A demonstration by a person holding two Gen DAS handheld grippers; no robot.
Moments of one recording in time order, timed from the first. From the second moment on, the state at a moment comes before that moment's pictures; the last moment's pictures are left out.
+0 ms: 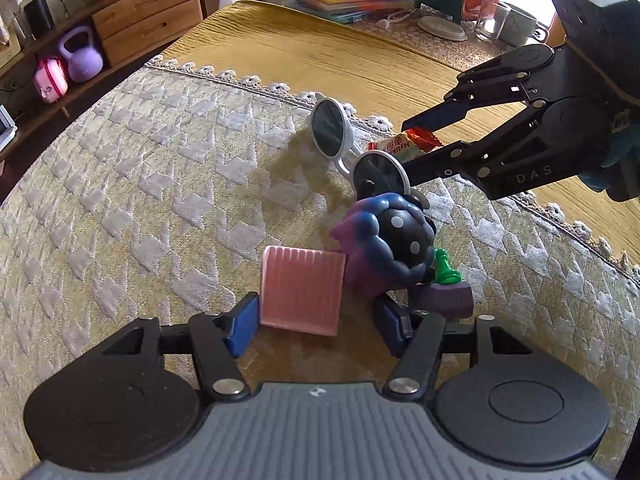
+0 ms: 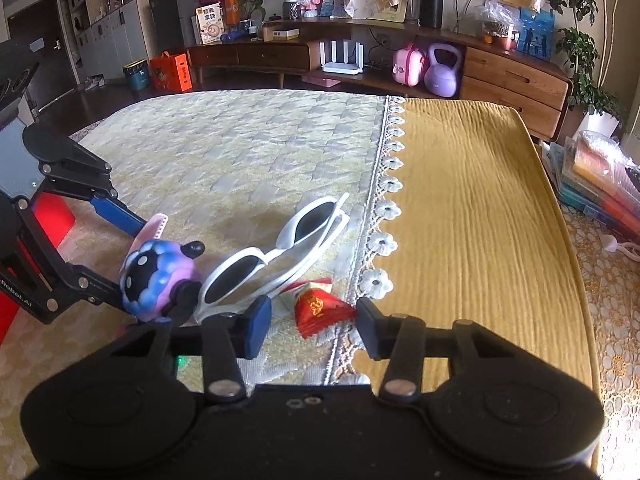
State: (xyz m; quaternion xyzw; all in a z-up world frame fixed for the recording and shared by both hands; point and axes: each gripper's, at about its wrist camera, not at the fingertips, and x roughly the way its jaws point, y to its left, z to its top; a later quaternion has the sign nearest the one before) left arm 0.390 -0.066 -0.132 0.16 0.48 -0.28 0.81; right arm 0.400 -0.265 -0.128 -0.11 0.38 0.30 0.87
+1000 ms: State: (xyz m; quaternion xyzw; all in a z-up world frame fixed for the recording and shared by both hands) left arm 0.325 -0.085 -0.091 0.18 0.46 -0.21 0.85; right arm 0.290 -0.281 -0.082 -0.01 0.33 0.27 0.91
